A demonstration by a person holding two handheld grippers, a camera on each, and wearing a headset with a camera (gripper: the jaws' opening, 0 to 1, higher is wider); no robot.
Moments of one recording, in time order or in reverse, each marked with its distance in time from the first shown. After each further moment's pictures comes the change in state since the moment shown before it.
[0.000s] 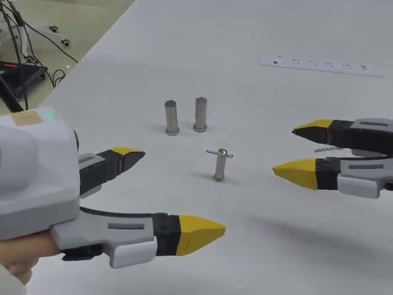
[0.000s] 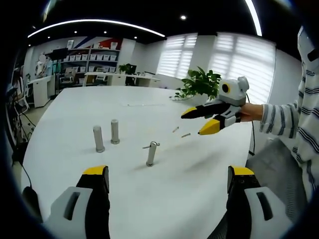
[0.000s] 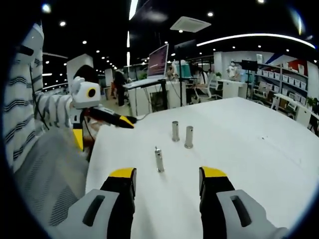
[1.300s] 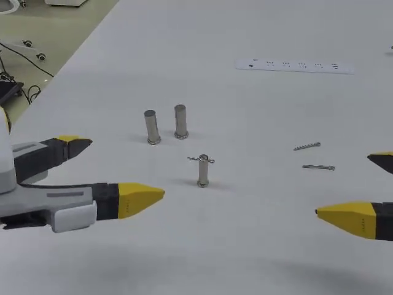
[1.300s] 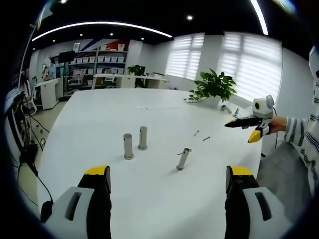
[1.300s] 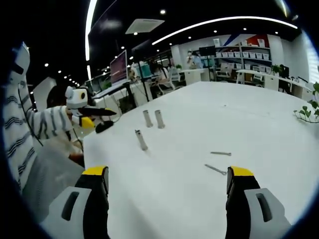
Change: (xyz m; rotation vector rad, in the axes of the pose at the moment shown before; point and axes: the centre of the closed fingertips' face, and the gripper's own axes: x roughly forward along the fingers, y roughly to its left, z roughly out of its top) left arm -0.013 0.065 0.020 0.010 -0.007 0.088; right arm -0.065 -0.008 -0.050 0.270 0.007 -0.244
